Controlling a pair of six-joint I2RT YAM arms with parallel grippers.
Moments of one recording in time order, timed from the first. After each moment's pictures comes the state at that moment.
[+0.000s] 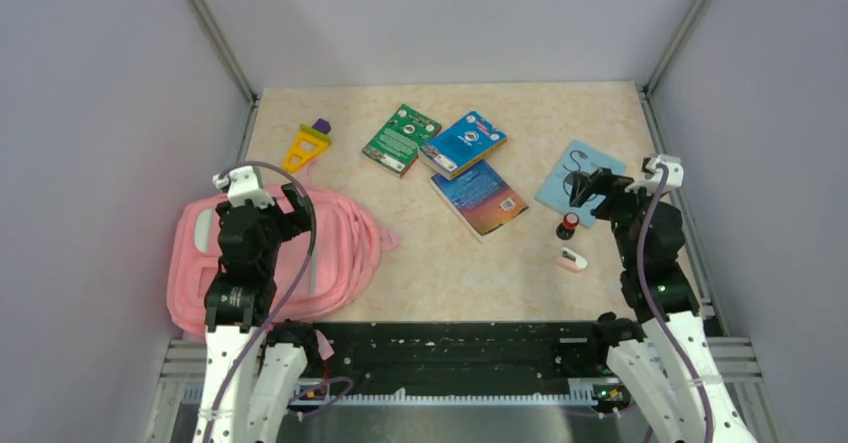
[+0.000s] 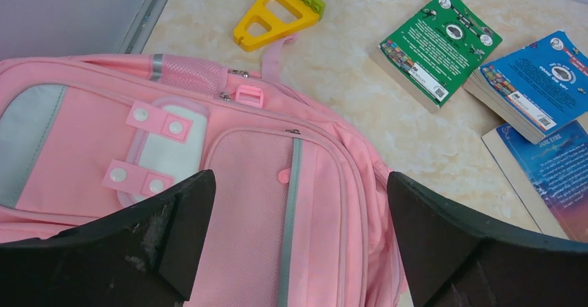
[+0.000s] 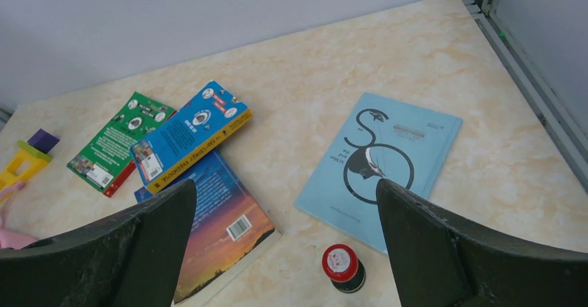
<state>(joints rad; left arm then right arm) -0.02 0.53 0.75 -0.53 -0.16 -0.23 0.16 0.54 0.60 -0.14 0.16 0.28</state>
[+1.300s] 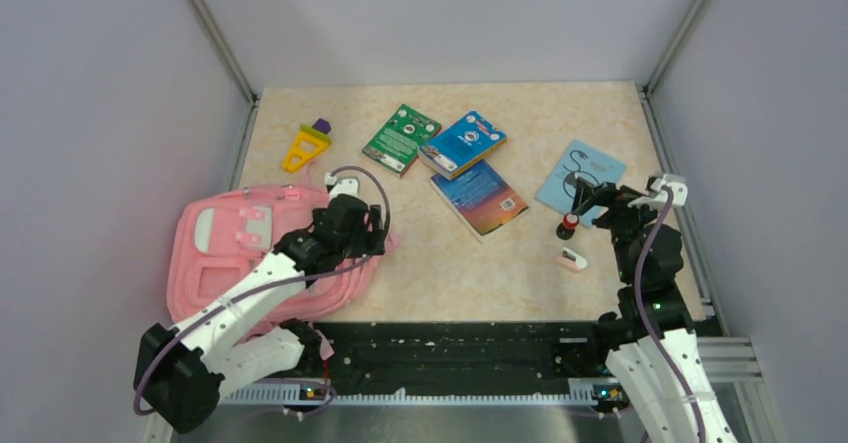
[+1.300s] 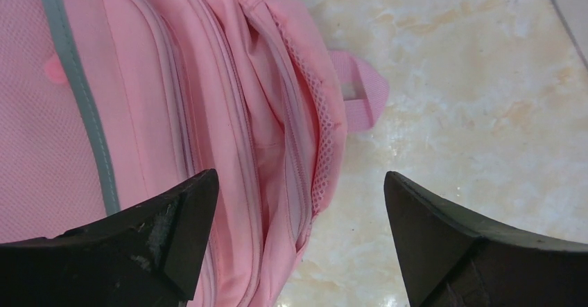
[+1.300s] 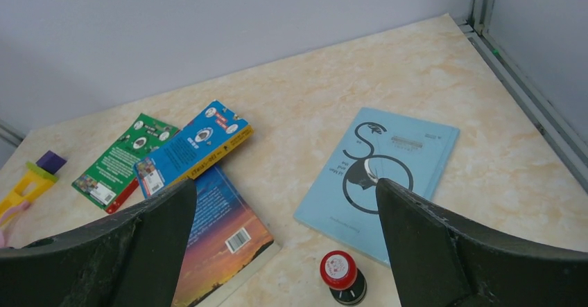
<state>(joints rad) -0.58 0.97 0.71 -0.57 -0.31 -0.50 0.16 0.40 0.47 -0.04 0.18 0.29</state>
